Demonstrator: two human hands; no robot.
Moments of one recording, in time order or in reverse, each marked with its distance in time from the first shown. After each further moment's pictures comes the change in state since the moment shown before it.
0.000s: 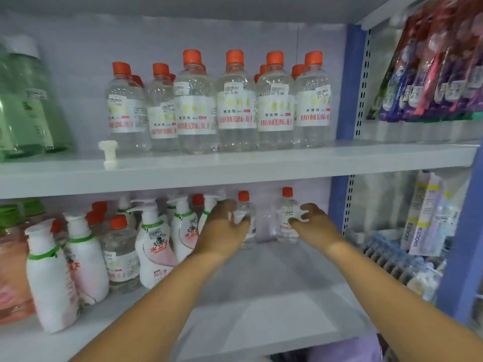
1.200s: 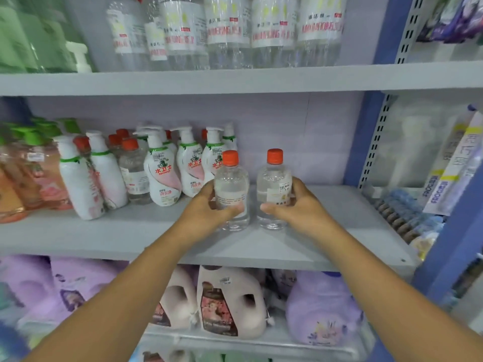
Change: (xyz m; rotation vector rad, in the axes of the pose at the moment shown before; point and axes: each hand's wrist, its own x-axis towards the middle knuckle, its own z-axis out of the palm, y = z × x) left_hand -0.104 -0.027 0.017 -0.106 -0.059 -0.217; right_hand -0.070 0.051 0.008 0.282 -0.382 -0.215
